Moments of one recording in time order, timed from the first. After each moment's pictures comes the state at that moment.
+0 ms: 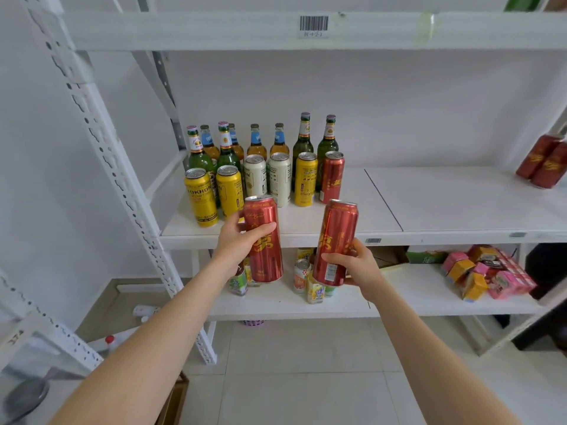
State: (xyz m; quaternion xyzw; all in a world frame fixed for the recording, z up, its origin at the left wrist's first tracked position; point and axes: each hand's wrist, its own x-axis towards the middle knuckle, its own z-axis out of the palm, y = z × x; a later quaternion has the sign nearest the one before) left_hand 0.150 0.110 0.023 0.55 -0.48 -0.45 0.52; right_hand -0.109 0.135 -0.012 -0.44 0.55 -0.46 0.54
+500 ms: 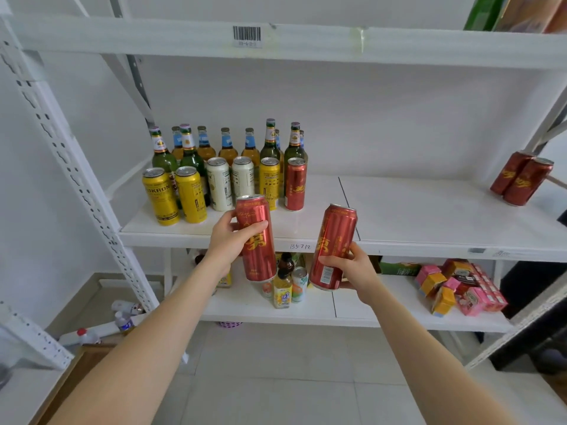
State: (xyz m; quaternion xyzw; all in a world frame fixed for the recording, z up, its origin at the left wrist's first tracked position) left_hand 0.034 0.114 0.033 0.55 -0.45 -0.45 0.54; right_hand -0.234 0.126 -0.003 -0.47 0.55 -0.44 0.54
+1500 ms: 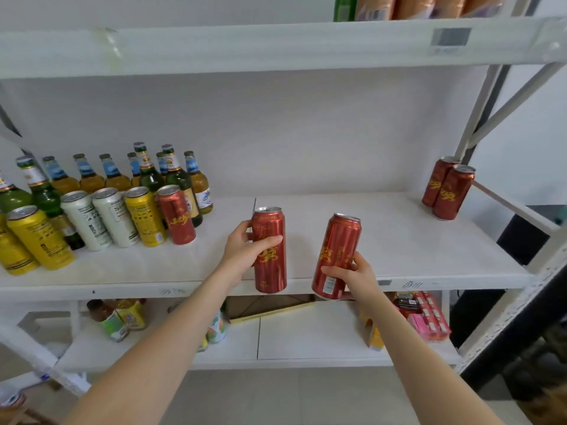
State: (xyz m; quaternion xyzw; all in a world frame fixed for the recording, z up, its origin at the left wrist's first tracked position) left_hand -0.314 -0.024 0.026 0.56 -0.50 -0.45 0.48; right_hand -0.557 0.005 -0.024 -0.44 0.55 -0.48 0.53
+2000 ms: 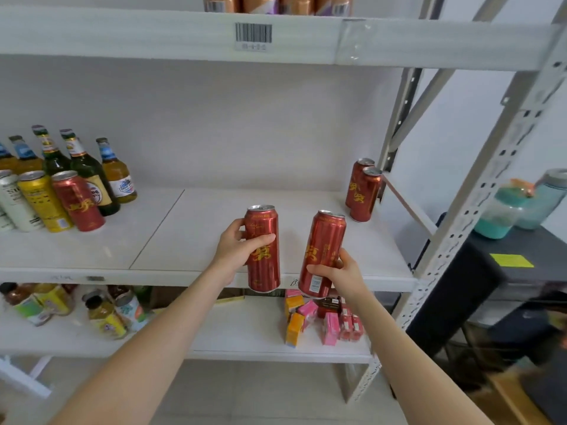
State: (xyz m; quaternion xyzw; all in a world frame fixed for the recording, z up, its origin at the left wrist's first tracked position) left_hand -0.562 -0.020 0.017 0.56 -0.48 -0.46 0.50; right_hand -0.799 0.003 -0.018 -0.47 0.53 -0.46 0.53
